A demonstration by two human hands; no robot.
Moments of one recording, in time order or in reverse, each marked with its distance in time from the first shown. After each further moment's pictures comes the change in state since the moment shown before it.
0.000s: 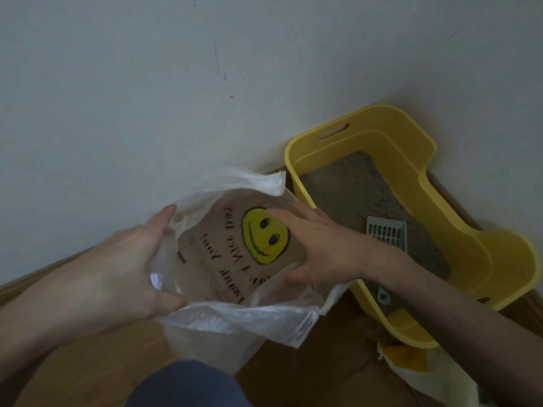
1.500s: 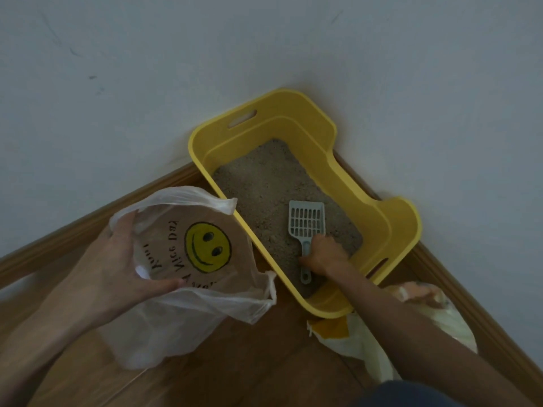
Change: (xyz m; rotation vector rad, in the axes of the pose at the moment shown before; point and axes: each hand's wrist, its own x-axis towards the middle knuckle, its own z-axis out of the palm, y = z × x) left_hand 0.078 0.045 0.091 -0.139 0.159 0.228; right_hand -0.025 0.184 0.099 0.184 0.167 0.883
